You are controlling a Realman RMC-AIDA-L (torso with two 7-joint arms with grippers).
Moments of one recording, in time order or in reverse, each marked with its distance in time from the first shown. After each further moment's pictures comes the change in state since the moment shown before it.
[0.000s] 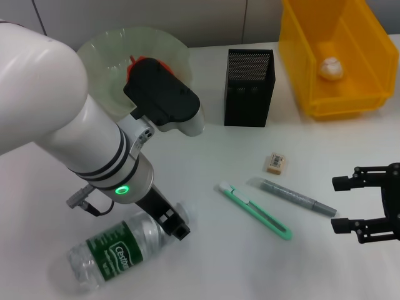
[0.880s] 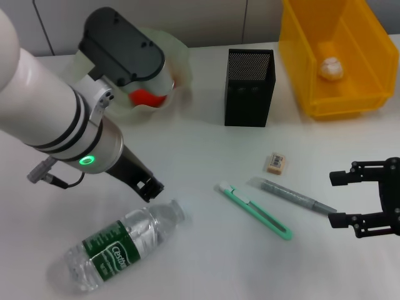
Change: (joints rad) left arm 0.084 0.009 -0.136 0.248 0.100 0.126 0.006; right arm 0.015 0.000 0.002 -0.001 0.003 0.001 0.006
